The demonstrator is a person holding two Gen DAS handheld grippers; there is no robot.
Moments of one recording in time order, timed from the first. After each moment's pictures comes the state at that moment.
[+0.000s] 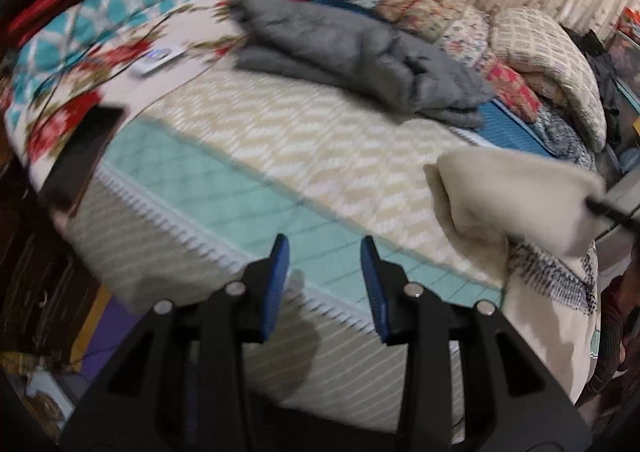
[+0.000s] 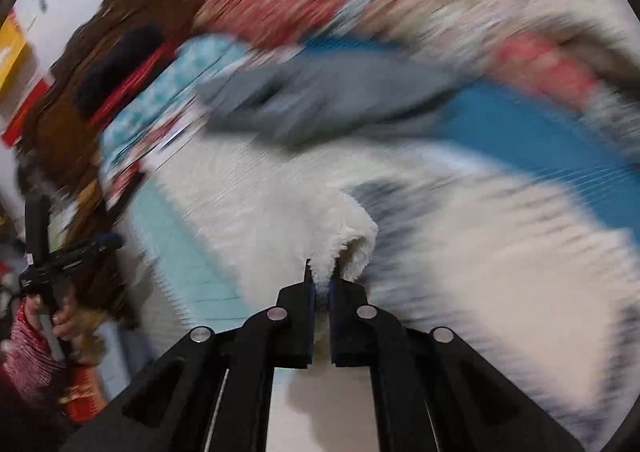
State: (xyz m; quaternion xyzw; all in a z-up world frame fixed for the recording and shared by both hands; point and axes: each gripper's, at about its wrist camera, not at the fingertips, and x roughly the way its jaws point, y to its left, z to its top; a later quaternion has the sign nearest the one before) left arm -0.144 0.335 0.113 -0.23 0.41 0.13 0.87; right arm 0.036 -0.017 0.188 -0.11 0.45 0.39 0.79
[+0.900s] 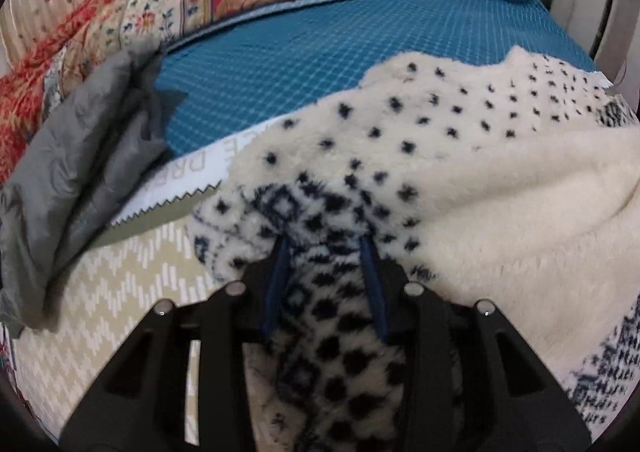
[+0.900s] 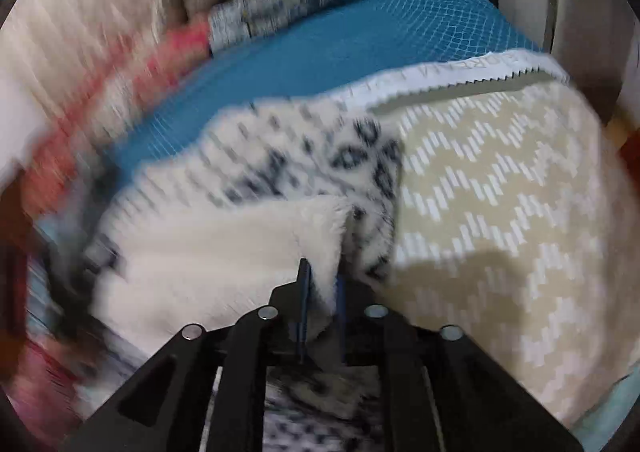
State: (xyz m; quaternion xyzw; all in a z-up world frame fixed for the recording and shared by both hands) left arm 0.196 -0.003 0.030 0.09 0.47 -0.05 0.88; right arm 0.143 -0.341 0.069 0.19 0.50 0.12 0.84
